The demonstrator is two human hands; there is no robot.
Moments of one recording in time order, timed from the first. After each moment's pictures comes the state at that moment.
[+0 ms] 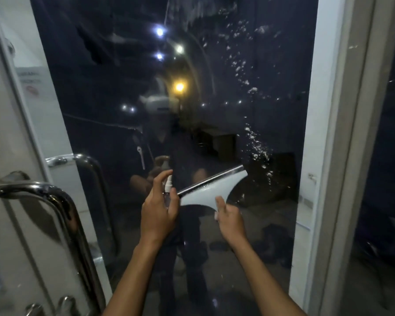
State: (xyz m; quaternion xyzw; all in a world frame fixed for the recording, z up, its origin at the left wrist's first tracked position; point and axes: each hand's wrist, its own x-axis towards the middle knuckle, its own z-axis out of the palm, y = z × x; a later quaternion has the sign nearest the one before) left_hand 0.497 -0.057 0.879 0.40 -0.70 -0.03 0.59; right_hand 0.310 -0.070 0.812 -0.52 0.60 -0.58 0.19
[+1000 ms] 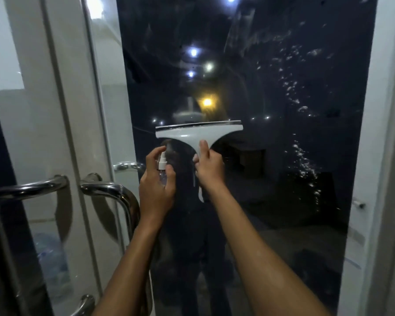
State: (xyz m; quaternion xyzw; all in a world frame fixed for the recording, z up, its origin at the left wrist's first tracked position) left_hand 0.594 -0.047 0.957 0.38 -0.64 0.04 0.67; right_hand 0.470 -0.086 0.995 -0.54 0.41 -0.69 0.26
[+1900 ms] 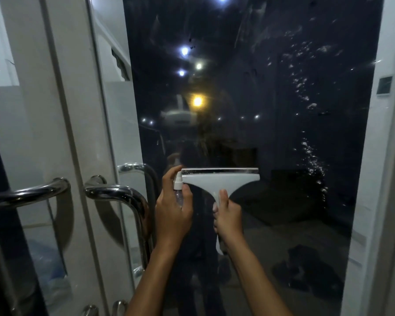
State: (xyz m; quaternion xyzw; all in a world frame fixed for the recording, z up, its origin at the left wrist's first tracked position) left_hand 0.594 -0.051 0.915 0.36 -0.65 -0.03 0.67; right_hand 0.469 -0.077 0.874 -0.46 0.49 -0.67 0.33
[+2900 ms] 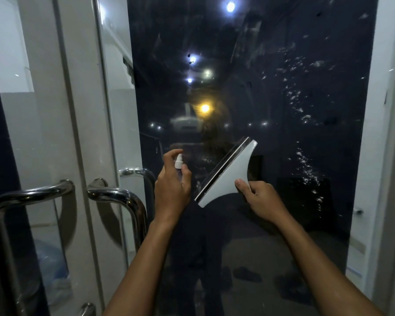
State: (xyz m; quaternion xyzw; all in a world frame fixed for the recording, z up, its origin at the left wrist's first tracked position) left_hand 0.581 -0.058 0.971 0.41 -0.65 0.05 0.64; right_hand 0.348 -0.064 0.943 -0.69 0.53 -0.48 0.03
